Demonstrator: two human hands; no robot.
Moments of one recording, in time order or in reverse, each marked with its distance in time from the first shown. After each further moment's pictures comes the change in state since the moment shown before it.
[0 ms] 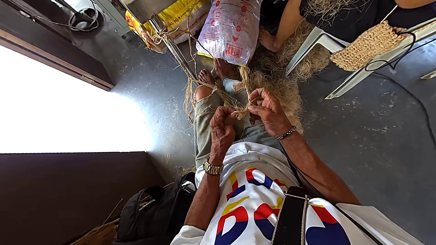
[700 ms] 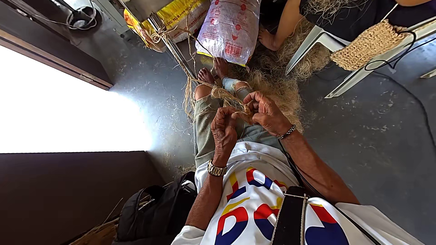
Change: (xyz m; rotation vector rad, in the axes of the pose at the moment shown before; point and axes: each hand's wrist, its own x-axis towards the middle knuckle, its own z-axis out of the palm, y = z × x) left_hand -0.008 -0.003 0.013 -0.161 0.102 -0.008; right_hand 0.001 0.004 -0.009 -0.201 -0.135 0.009
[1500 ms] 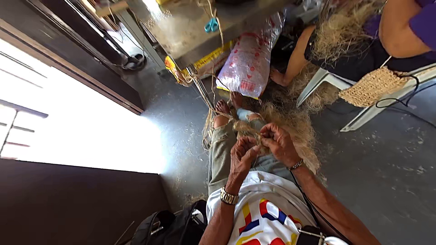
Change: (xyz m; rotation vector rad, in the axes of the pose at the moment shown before) left_hand 0.006 0.005 -0.002 -0.248 -0.165 -0.205; right_hand 0.015 0.015 0.000 -0.150 0.183 -0.250
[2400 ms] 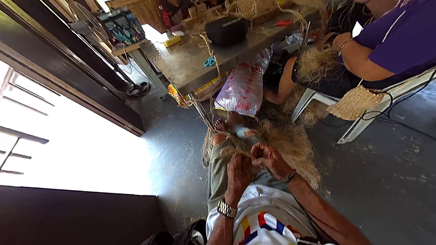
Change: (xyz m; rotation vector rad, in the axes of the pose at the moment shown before) left_hand -0.002 0.006 0.002 0.900 0.130 0.289; right_hand -0.006 -0.010 0.006 0.434 -0.182 0.136
